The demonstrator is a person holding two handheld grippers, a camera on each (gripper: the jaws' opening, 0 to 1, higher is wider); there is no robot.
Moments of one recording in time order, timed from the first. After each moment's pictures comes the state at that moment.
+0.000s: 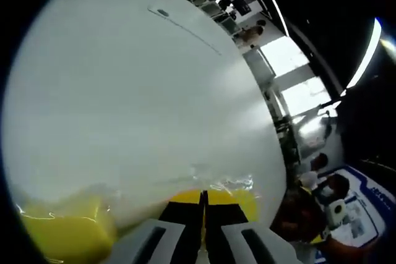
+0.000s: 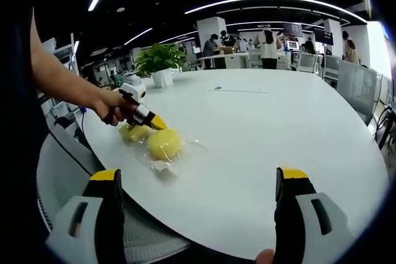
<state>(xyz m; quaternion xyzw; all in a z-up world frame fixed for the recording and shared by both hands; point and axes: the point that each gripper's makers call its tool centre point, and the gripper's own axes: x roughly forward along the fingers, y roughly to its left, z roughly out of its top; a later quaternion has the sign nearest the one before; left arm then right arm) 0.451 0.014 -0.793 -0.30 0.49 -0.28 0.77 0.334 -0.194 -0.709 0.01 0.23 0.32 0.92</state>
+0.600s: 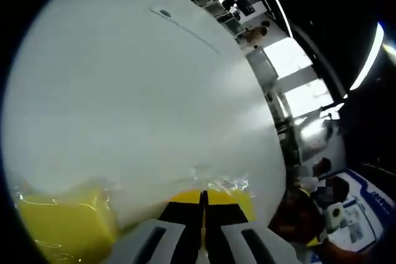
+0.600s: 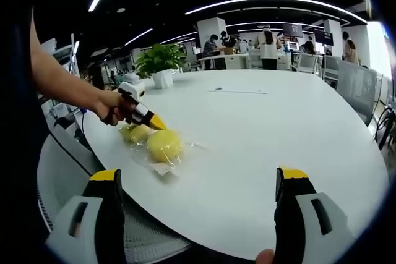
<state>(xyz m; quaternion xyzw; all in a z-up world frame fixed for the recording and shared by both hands) 0.445 0.015 -0.785 -0.31 0.50 -0.26 0.77 0.334 -0.193 -0.708 0.01 0.23 0.32 0.92</state>
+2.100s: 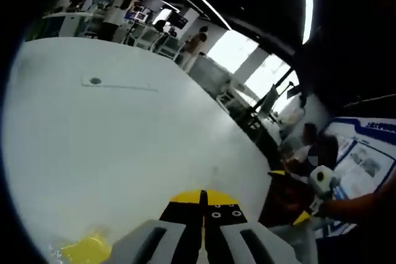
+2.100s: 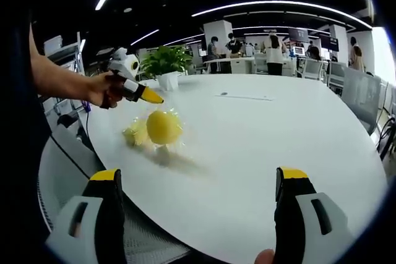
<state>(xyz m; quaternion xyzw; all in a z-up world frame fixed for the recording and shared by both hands) 0.443 -0.004 -0.679 -0.17 0.35 -0.40 0.83 0.340 -0.184 -0.697 0.00 0.22 0.34 0.91</state>
